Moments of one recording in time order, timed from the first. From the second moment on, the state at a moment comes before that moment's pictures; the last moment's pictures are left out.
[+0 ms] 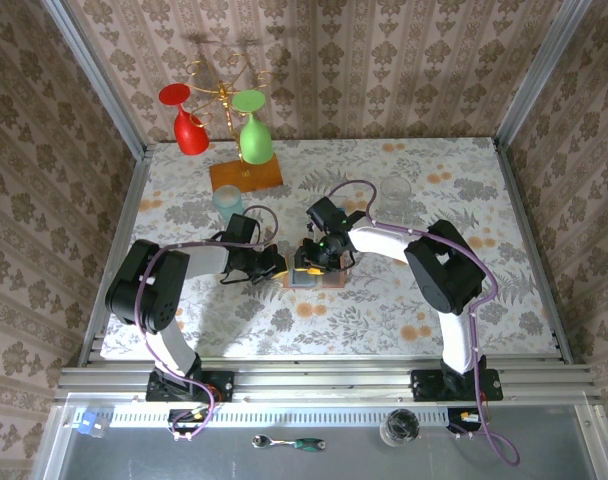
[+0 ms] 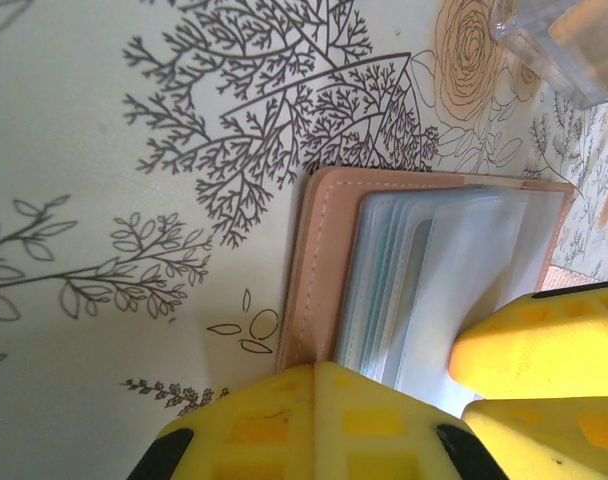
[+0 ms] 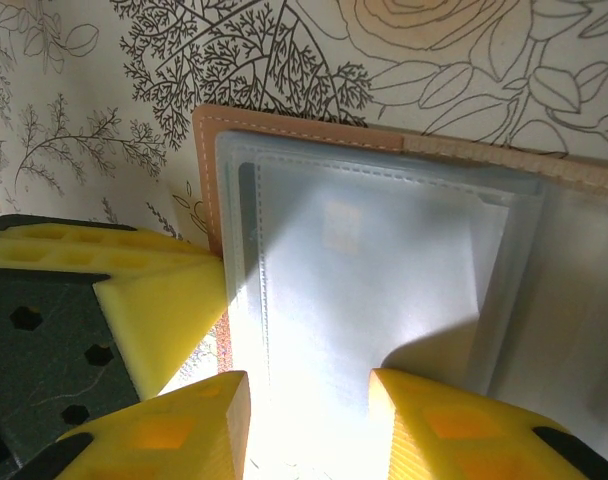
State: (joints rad) left arm -0.43 1.72 0.77 -0.11 0.60 -0.71; right arm 0.64 2.00 1.33 -0.49 -0.41 0.75
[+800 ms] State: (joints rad) left arm -0.43 1.72 0.81 -0.17 0.58 -0.71; right arm 0.58 1.97 1.25 -0.44 -0.47 0.74
